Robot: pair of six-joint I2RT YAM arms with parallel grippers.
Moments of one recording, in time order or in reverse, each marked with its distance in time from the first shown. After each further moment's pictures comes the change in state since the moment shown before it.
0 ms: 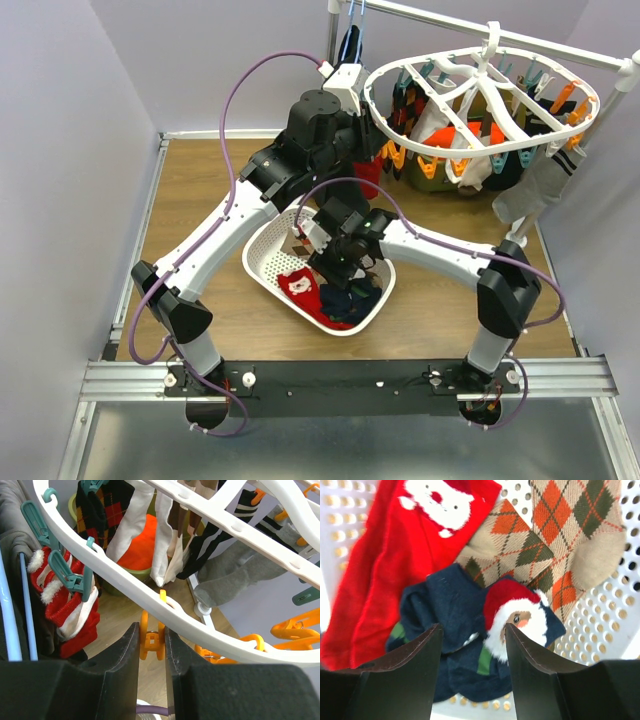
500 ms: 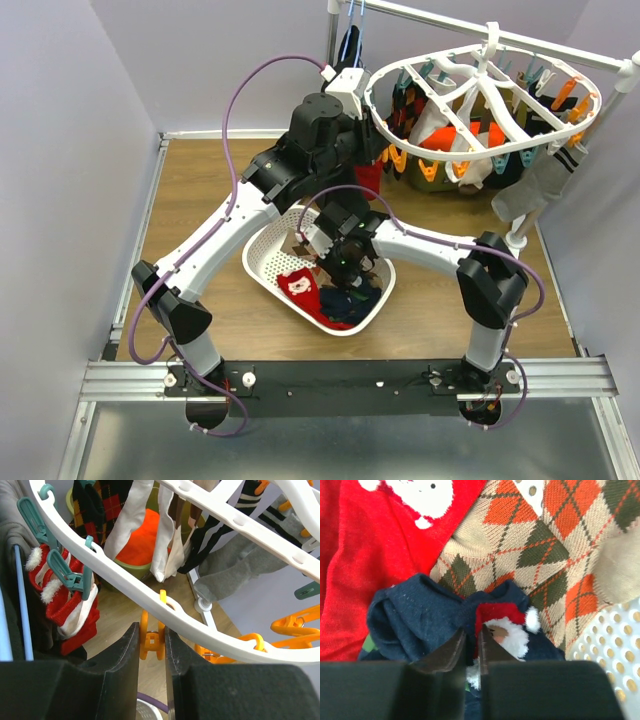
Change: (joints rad) left arm -0.005 -0.003 -0.017 0.001 0.000 0.000; right arm -0.039 0.113 -0.037 0.026 -0.052 -0.024
